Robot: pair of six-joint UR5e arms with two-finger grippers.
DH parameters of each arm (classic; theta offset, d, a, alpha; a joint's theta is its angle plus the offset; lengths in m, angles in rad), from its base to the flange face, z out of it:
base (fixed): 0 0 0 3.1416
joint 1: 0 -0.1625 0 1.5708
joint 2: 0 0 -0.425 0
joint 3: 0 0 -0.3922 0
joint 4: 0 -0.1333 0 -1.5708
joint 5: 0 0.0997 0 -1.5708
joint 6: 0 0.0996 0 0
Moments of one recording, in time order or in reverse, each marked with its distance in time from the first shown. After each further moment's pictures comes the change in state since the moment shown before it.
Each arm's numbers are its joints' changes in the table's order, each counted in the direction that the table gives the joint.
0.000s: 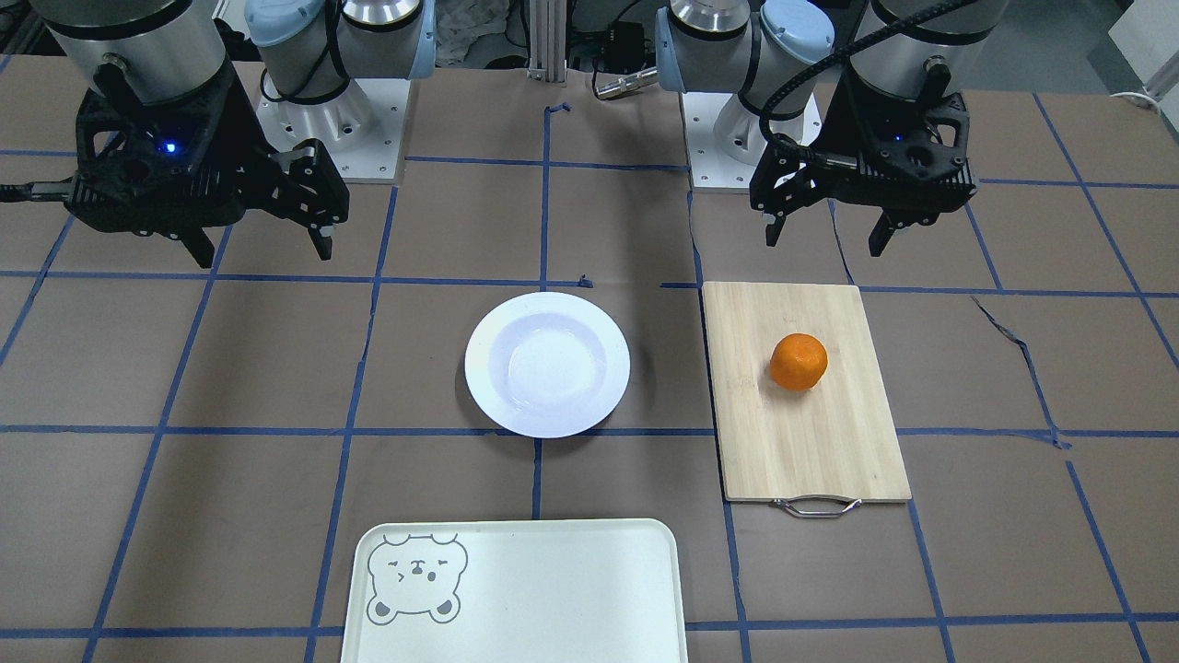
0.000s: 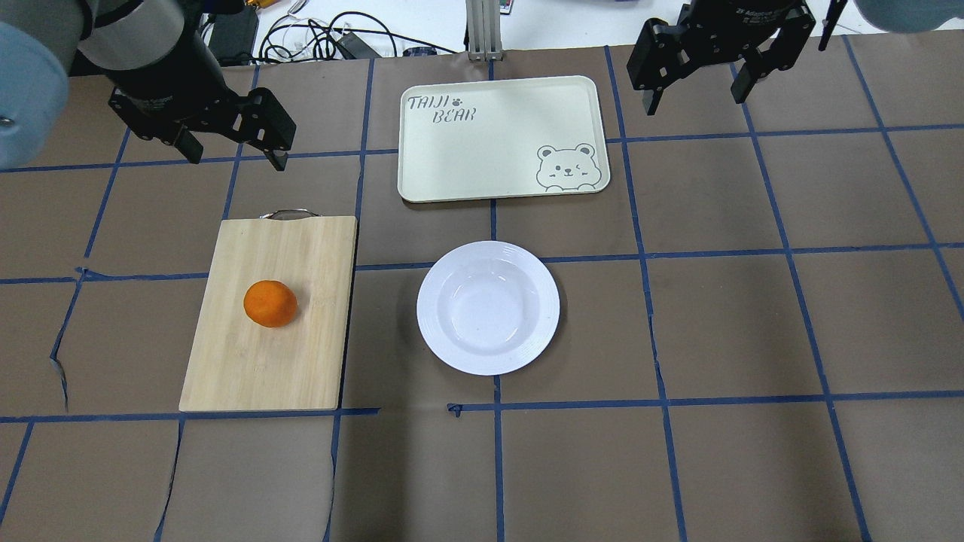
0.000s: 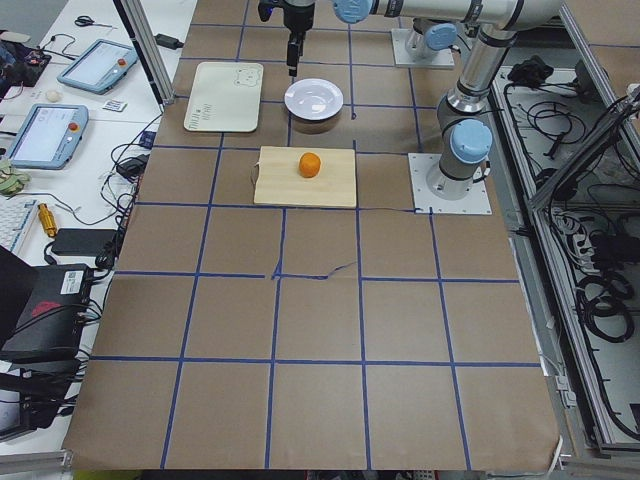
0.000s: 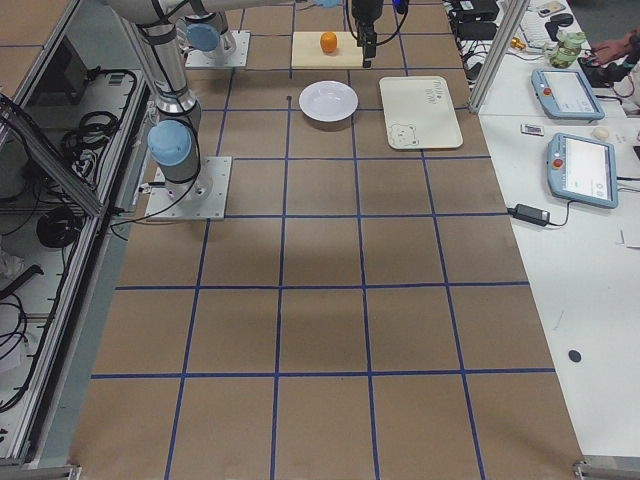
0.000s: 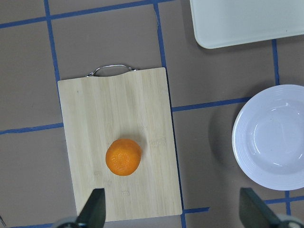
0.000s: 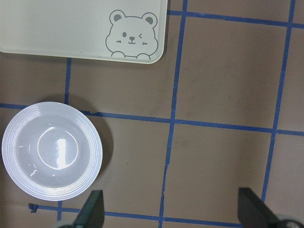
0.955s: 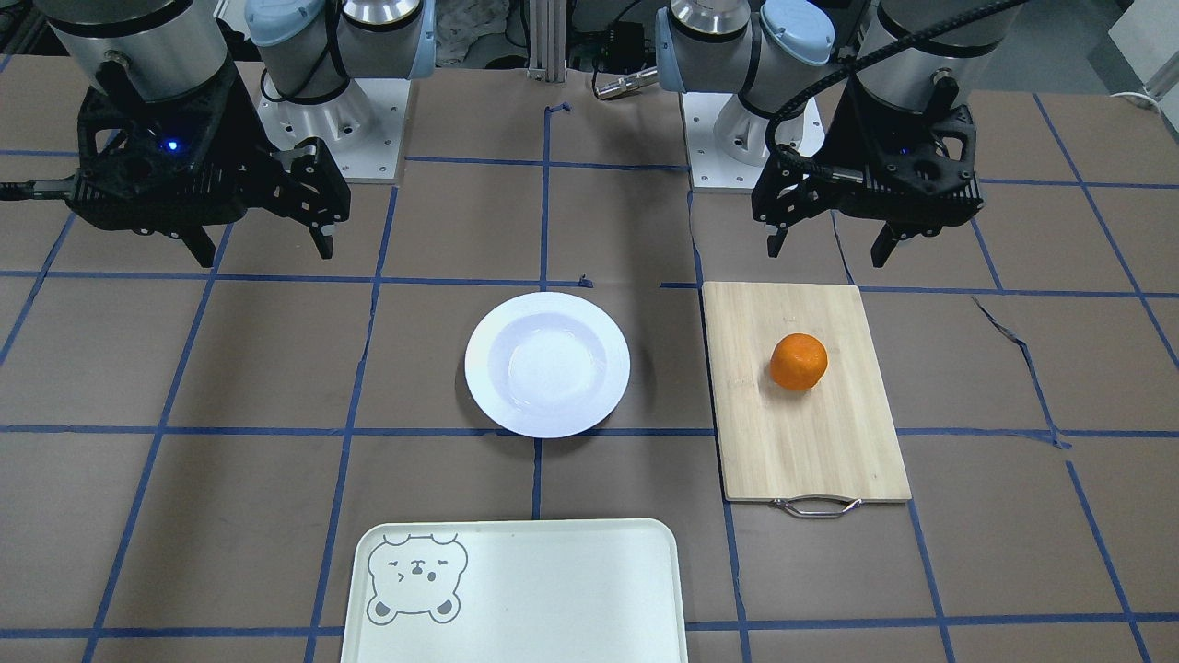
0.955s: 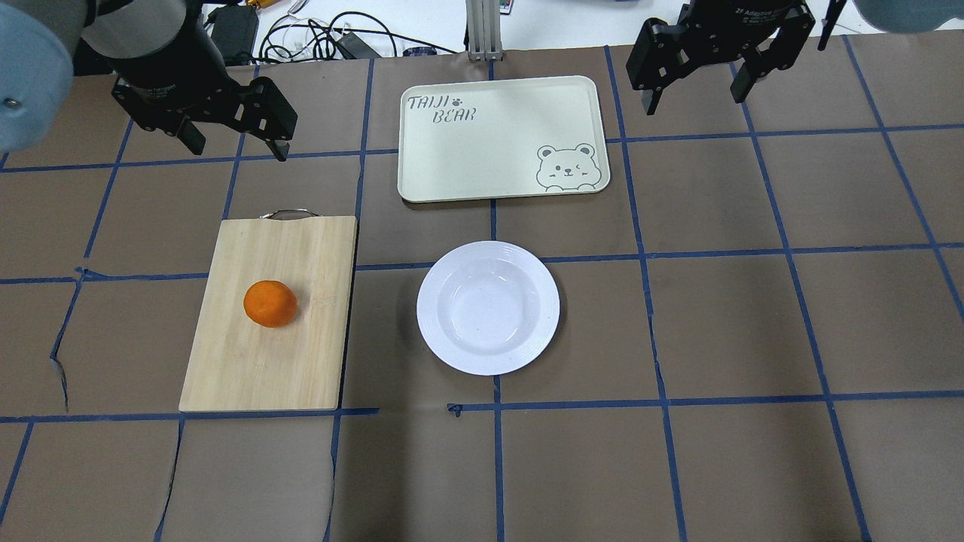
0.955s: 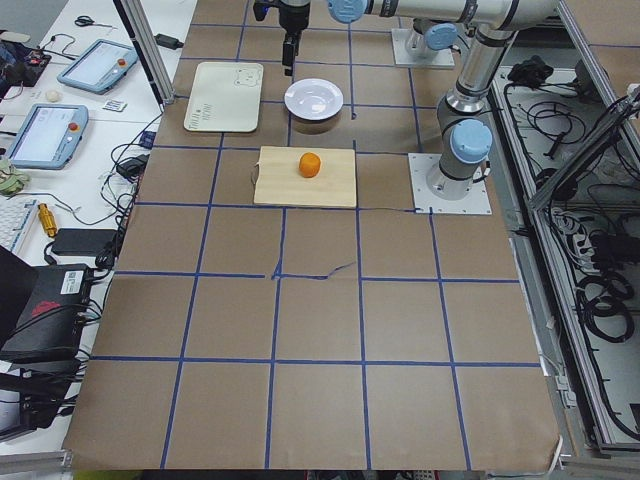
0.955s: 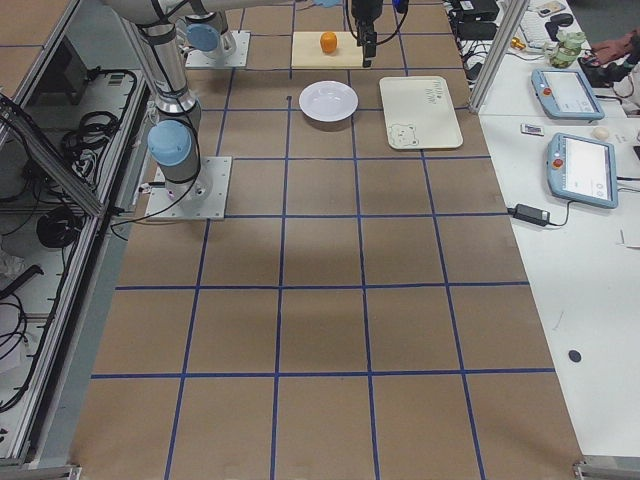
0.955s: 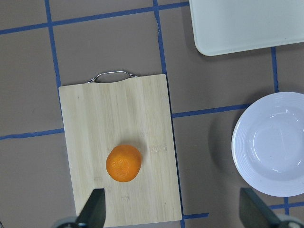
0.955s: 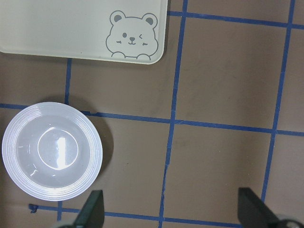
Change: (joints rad) left arm -0.001 0.029 -0.021 -0.004 -0.005 -0.007; right arm -0.003 0.001 0.000 0.001 -0.001 0.000
